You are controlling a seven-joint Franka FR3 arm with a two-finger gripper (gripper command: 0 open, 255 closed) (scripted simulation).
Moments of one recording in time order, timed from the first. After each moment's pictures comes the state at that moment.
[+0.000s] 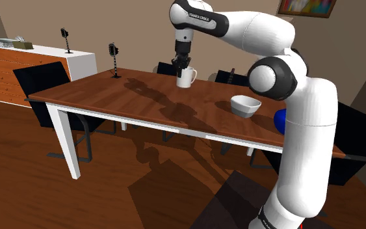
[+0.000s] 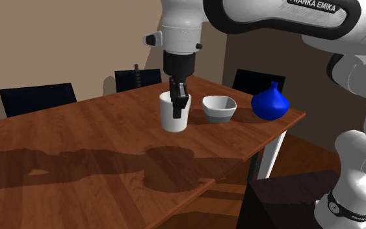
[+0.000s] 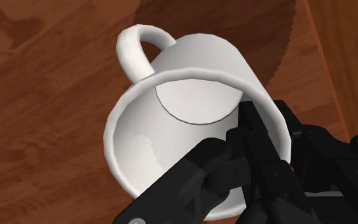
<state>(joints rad) -0.04 0.29 -0.16 -1.11 -0.01 1.47 -0.25</state>
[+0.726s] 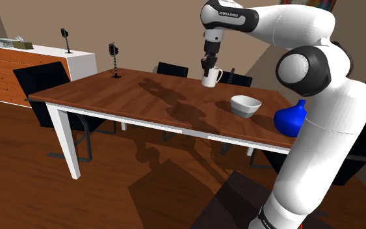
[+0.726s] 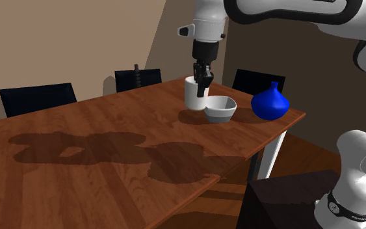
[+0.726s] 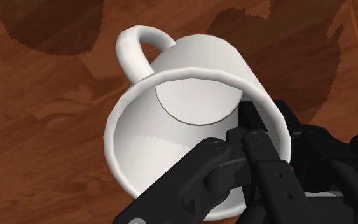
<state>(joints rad) -0.16 0.06 -0.25 -1.40 -0.02 1.53 -0.45</state>
